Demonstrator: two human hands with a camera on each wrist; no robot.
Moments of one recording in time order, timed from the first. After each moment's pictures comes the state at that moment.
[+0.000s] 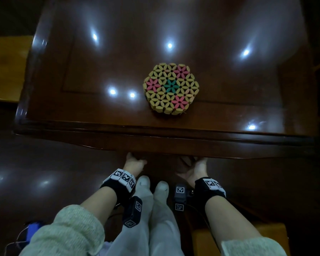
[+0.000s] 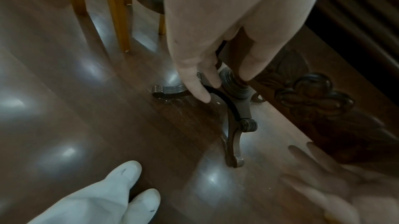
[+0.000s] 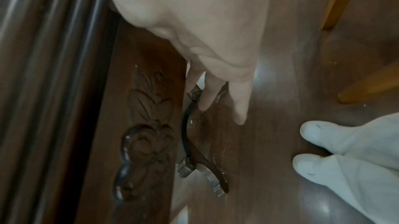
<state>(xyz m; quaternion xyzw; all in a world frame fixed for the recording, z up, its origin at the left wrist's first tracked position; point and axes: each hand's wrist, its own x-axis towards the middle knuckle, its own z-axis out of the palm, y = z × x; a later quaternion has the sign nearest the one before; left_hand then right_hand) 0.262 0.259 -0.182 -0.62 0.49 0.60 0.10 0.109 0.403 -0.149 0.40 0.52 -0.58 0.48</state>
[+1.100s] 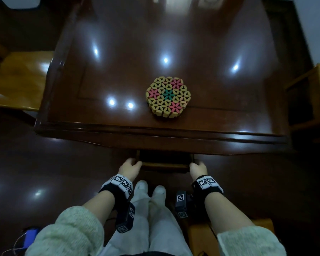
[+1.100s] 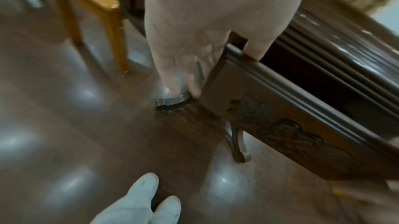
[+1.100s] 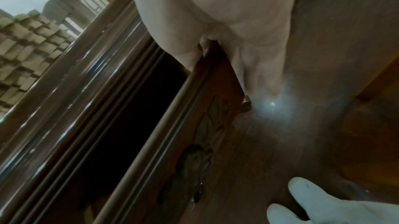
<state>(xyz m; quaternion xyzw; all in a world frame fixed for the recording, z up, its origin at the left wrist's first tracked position) 0.296 0.274 -0.117 -0.62 0.58 0.52 0.13 0.122 0.430 -0.099 0.20 0.81 -0.35 0.42</state>
